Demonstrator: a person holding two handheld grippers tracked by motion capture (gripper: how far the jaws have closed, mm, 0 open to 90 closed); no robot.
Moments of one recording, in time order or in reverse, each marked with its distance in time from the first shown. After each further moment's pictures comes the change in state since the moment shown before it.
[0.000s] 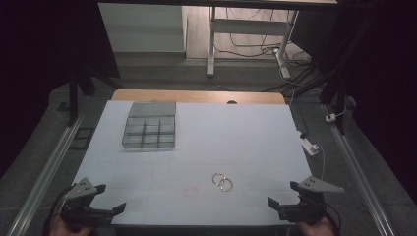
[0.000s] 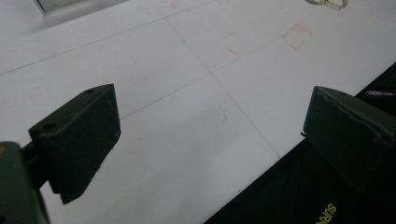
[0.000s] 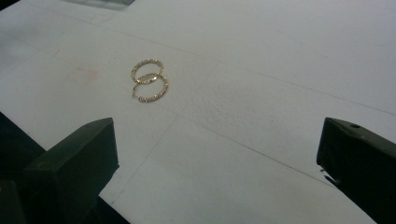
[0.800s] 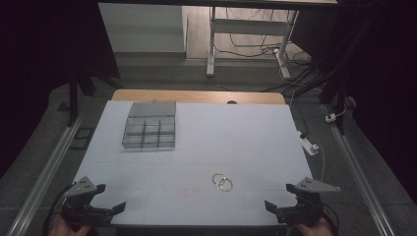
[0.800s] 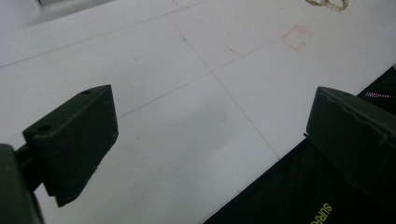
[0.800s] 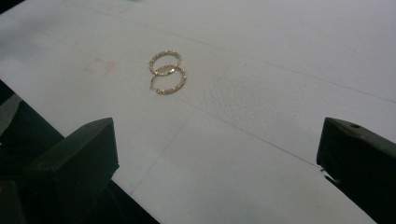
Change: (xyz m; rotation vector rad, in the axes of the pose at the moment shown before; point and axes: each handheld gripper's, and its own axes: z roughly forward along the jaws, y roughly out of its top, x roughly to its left) left arm 0.004 0.001 0.002 0.013 -0.018 -0.030; right arm 0.006 0.000 0.002 0.037 0.054 -0.009
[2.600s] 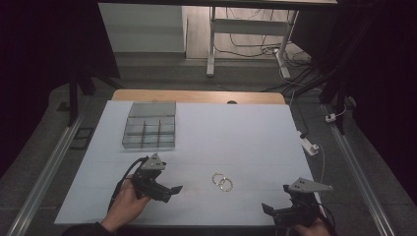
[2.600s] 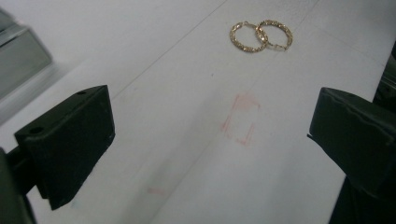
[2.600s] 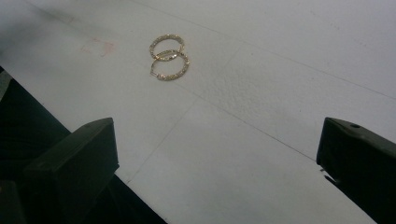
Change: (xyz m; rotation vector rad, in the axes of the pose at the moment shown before) left arm -0.059 0.098 0.114 0.027 -0.171 0.284; right arm 0.006 0.001 0.006 0.061 -0.010 -0.056
